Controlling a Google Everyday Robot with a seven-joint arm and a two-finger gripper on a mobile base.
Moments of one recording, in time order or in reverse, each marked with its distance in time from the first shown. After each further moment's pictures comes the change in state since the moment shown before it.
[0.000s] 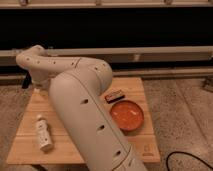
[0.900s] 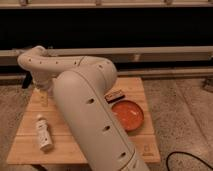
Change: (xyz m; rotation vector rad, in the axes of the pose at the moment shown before) arm 0.005 0.001 0.000 0.018 -0.019 0.040
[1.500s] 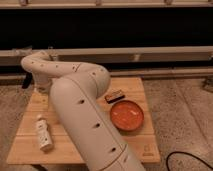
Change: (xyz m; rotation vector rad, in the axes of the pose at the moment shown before) arm -0.004 0.005 0.044 -0.124 0.020 -0.056
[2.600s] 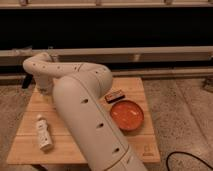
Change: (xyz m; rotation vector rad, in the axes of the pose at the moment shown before) arm 0.008 0.004 -0.005 0.028 -0.011 -0.002
